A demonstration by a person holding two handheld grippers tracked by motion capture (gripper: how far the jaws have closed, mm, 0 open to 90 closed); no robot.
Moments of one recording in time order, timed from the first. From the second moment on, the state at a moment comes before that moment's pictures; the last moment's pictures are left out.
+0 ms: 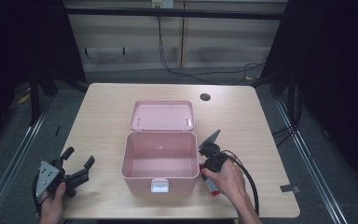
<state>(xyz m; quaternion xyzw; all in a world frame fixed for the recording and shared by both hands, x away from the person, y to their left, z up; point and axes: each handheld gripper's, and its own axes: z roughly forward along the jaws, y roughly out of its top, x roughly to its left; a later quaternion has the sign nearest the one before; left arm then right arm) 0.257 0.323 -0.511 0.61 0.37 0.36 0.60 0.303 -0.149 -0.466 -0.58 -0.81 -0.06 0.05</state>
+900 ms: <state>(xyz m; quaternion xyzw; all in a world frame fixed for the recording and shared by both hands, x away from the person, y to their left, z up) 0.257 0.323 -0.511 0.61 0.37 0.36 0.60 0.299 -0.171 -0.448 -0.51 -0.86 -0.05 0.04</state>
